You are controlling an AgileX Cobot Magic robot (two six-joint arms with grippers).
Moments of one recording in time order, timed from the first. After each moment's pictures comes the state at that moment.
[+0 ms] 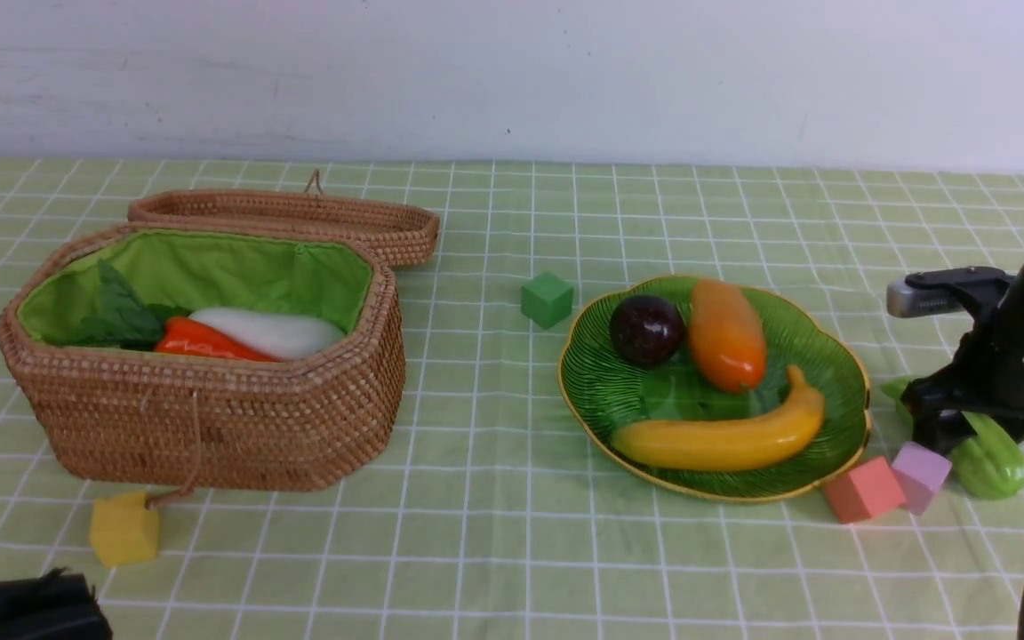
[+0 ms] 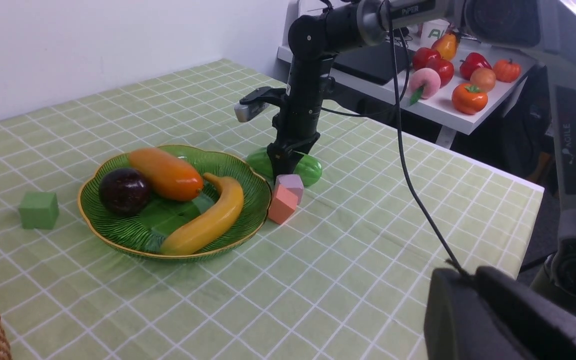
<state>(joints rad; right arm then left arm) -0.11 2.11 -1.55 0.11 1.00 -0.31 -0.71 0.37 -0.71 -0.45 0.61 0.26</state>
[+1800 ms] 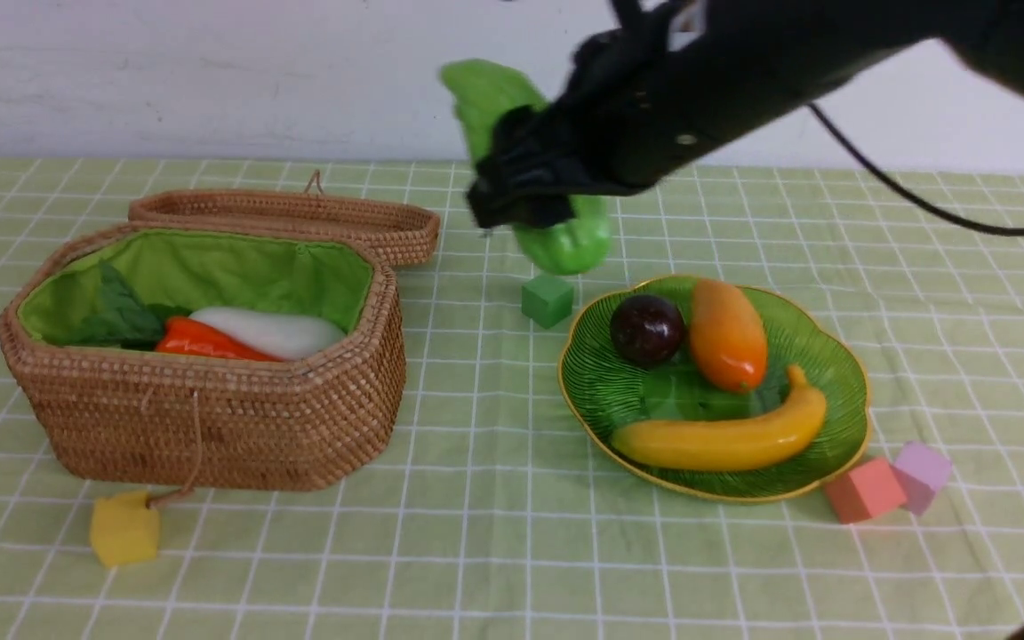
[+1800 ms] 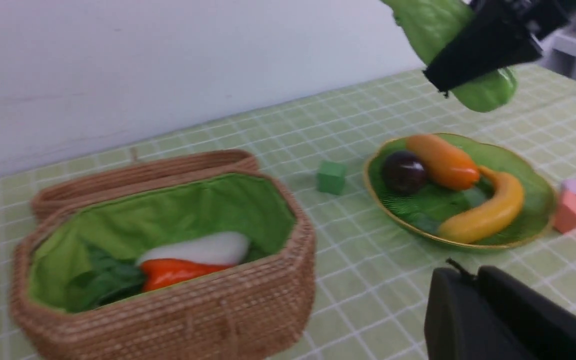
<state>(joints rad) 0.67 1.77 -1.82 0.23 0.80 -0.10 -0.71 0.37 -0.71 0.48 0.67 -0.44</state>
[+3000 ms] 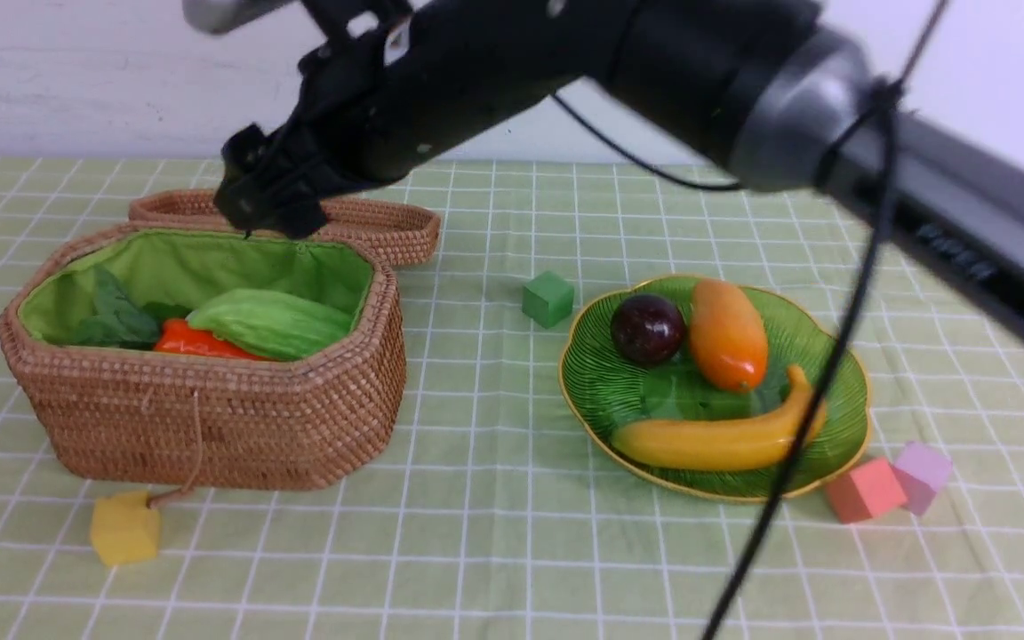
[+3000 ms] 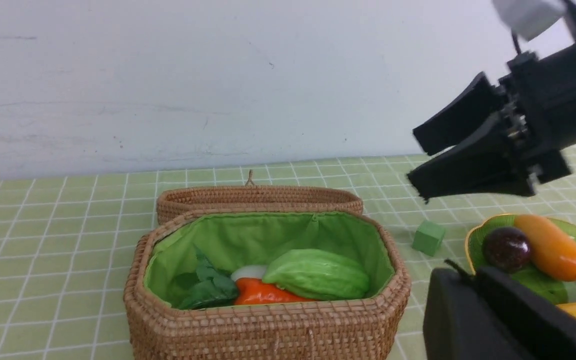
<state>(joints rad) 0.74 2.04 -2.28 0.33 0.97 -0.30 -0.71 0.35 -0.71 0.69 0.67 -0.72</state>
